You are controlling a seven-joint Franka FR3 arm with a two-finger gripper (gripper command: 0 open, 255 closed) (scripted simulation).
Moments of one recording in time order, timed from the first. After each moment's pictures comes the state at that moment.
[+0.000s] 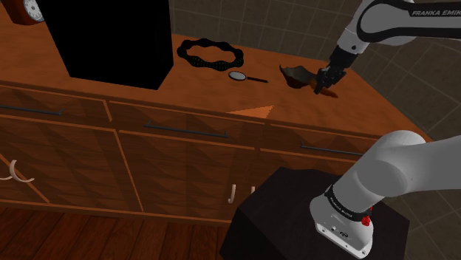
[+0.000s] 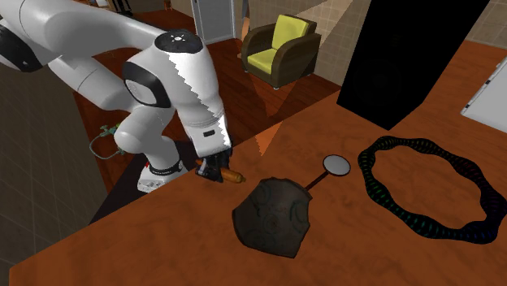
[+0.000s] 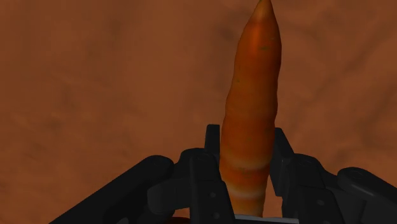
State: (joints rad) arm -0.12 -0.77 -0.42 -2.56 -0.23 1.89 -0.04
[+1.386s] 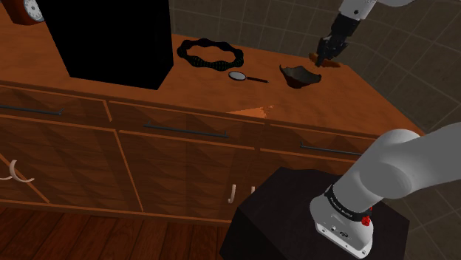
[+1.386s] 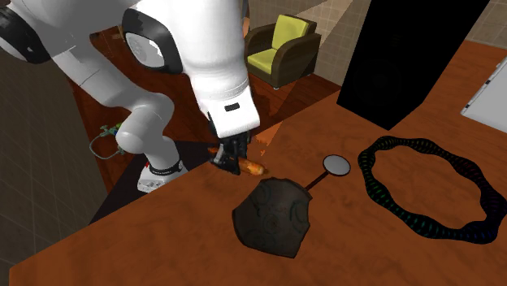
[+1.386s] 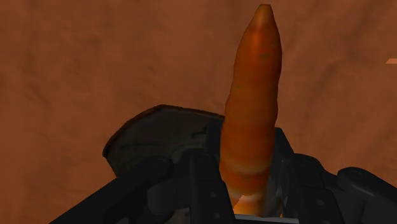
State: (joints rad) arm -0.05 -0.56 -0.44 -2.20 -0.16 1.74 -0.08
